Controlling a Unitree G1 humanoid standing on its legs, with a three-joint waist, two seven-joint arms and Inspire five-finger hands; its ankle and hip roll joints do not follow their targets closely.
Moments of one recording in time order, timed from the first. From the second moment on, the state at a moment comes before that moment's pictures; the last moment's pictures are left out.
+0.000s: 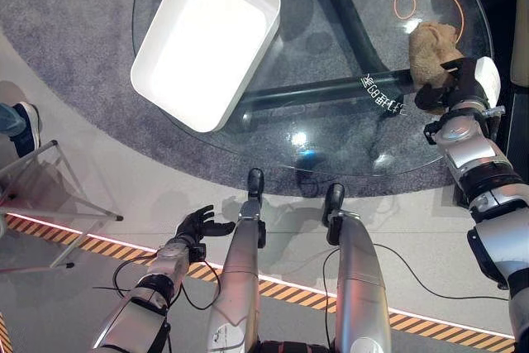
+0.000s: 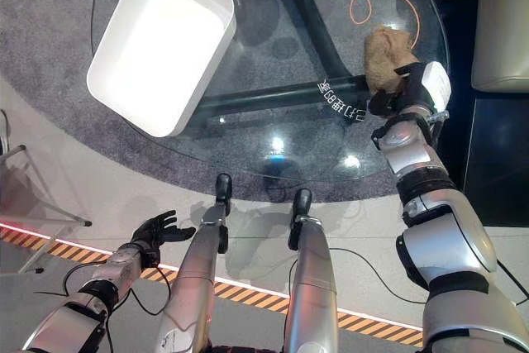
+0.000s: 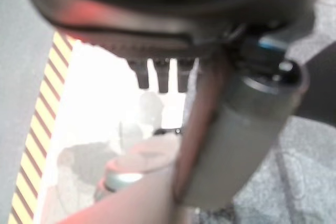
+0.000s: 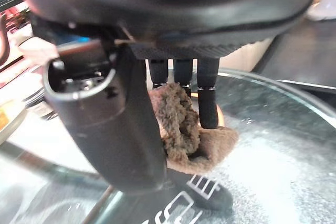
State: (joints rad) left arm -0.46 0.37 -0.34 1.10 -0.53 0.00 0.01; right arm -1.10 -0.70 0.58 0.96 0.14 0.19 -0.39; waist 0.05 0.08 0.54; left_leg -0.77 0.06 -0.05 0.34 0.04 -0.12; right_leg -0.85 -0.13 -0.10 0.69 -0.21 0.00
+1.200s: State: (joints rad) left arm -0.45 0.37 -0.34 1.04 -0.51 0.02 0.01; right arm -1.05 -0.58 0.90 0.56 -0.06 0.14 0.16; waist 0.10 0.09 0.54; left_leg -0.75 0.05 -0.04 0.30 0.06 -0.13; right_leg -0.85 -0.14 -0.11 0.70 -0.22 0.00
